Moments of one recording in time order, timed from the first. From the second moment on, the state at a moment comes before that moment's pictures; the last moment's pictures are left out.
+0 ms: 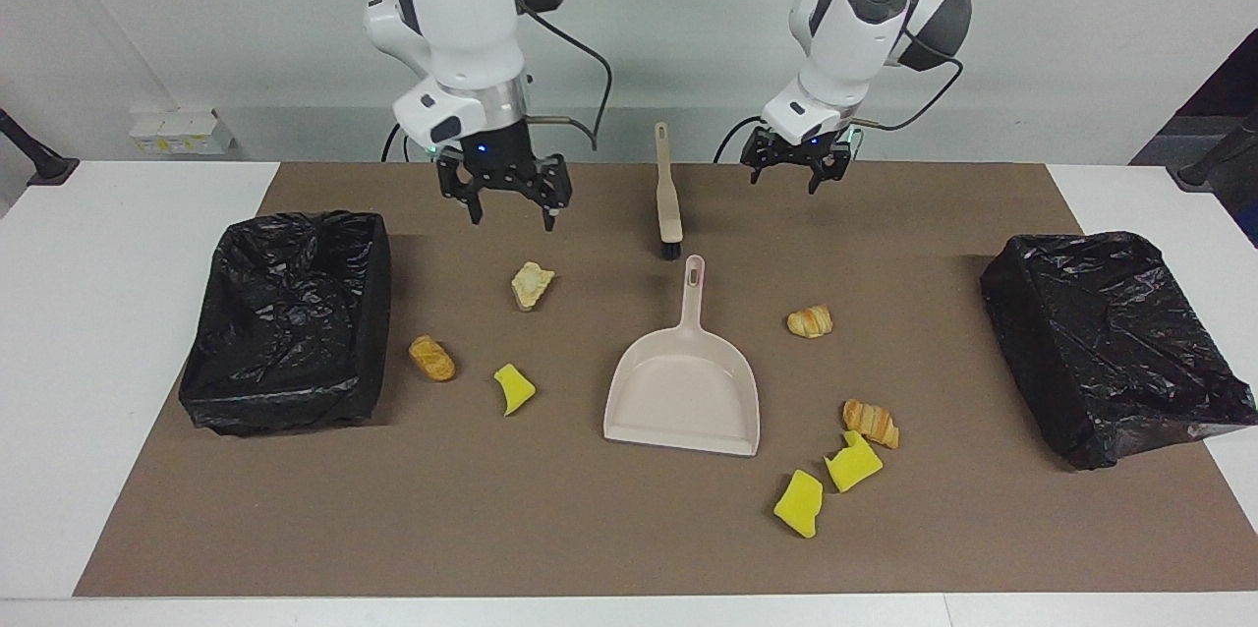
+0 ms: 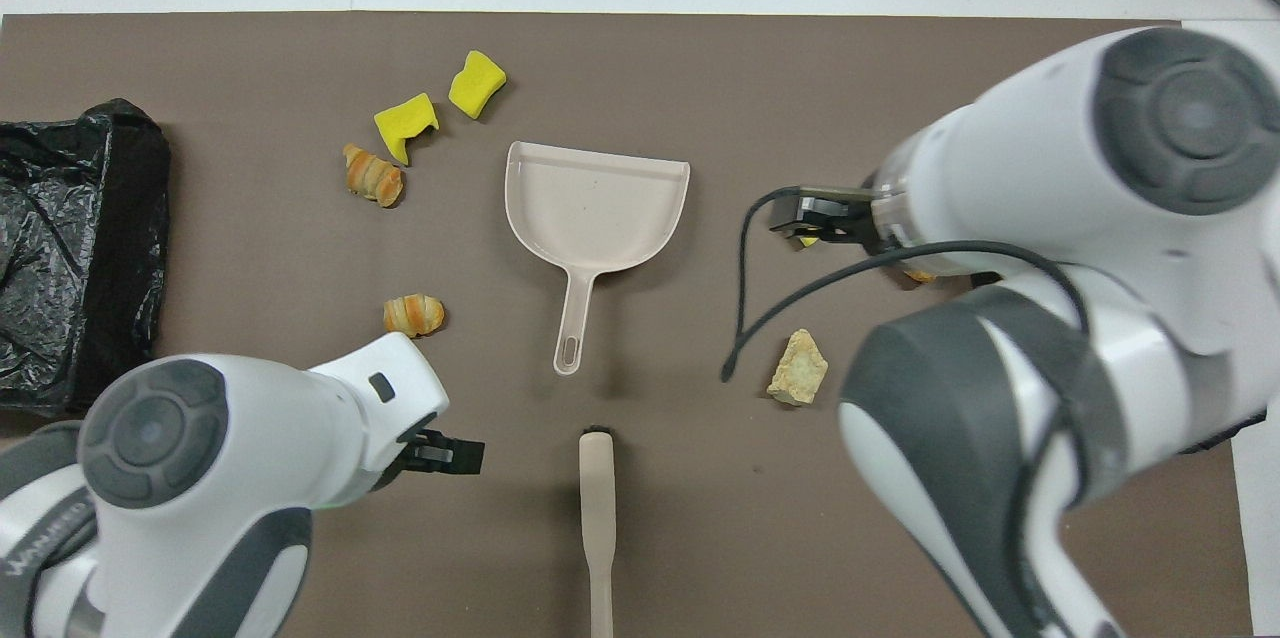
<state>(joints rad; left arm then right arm) -0.59 -0.31 0.05 -2.31 -0.11 1.95 -0.28 0.23 0.16 0.19 -1.58 -0.04 1.82 0.60</state>
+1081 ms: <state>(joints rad) -1.05 -0.32 -0.07 -2.65 -0.11 2.40 -0.80 0.56 0.66 0.18 -1.31 -0.13 2.03 0.91</state>
